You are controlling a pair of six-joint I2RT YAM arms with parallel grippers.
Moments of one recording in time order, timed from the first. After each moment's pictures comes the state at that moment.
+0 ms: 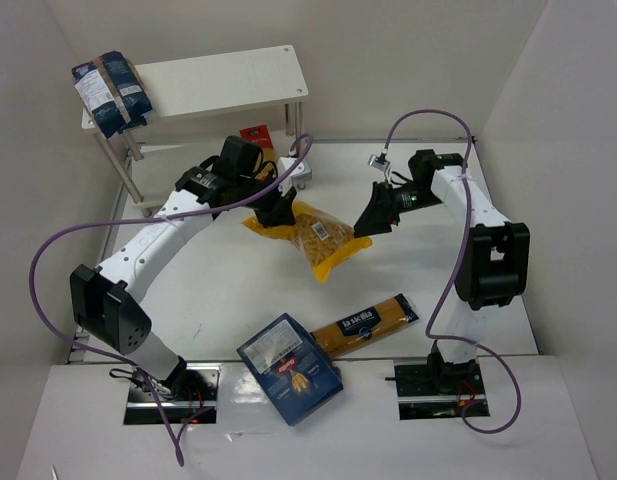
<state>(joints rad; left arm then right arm) -0.49 1.58 1.56 -0.76 0.57 0.40 0.09 1.80 1.52 -1.28 -1.31 -0.72</state>
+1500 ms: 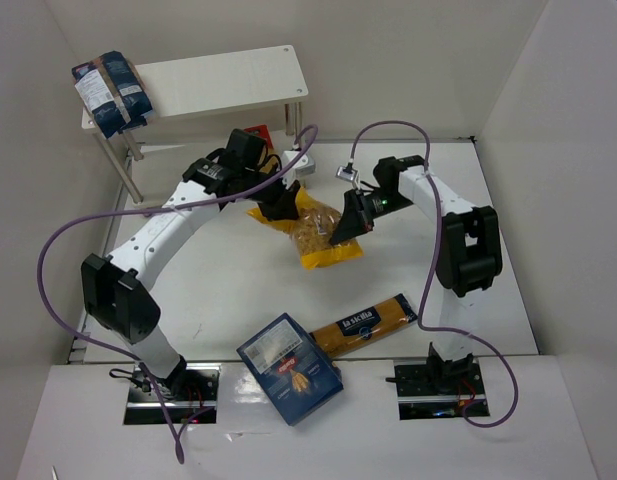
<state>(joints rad) -0.48 1.65 1.64 -0.79 0.57 0.39 0.25 1.95 1.58 -1.28 -1.37 -0.68</state>
